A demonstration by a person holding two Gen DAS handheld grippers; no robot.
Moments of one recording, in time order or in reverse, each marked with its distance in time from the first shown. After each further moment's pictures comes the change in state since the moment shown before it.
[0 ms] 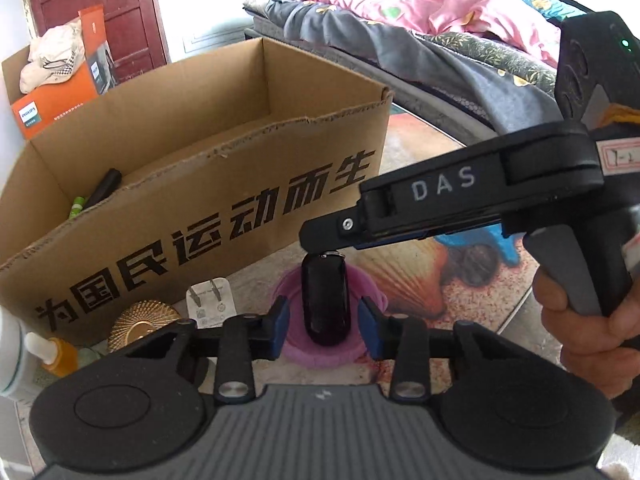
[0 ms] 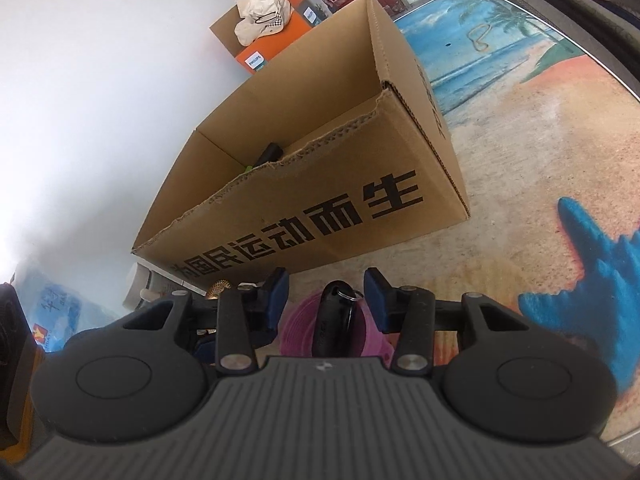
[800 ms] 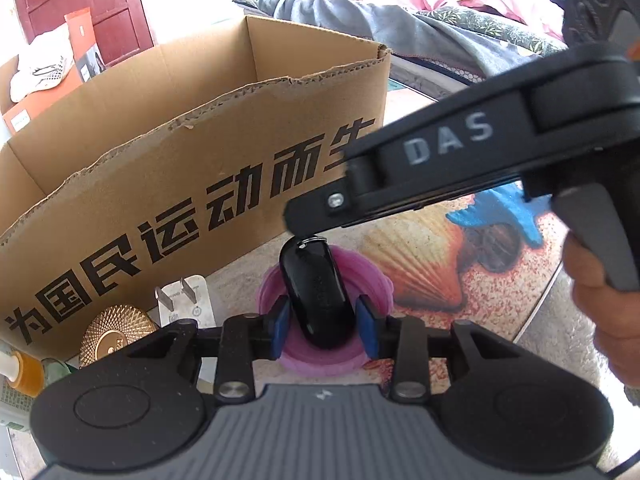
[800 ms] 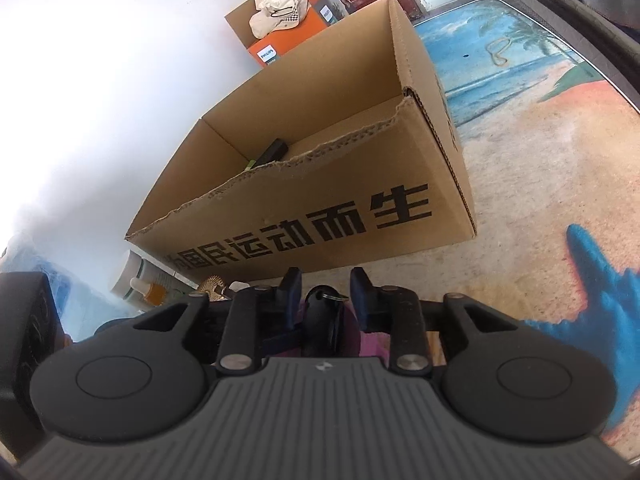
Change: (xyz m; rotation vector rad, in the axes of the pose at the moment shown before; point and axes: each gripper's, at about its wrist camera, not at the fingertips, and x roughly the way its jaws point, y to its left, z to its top) left arm 0.026 -0.013 -0.012 0.053 0.016 0.024; right arm 0.007 0.007 0.004 -0.087 0.000 0.004
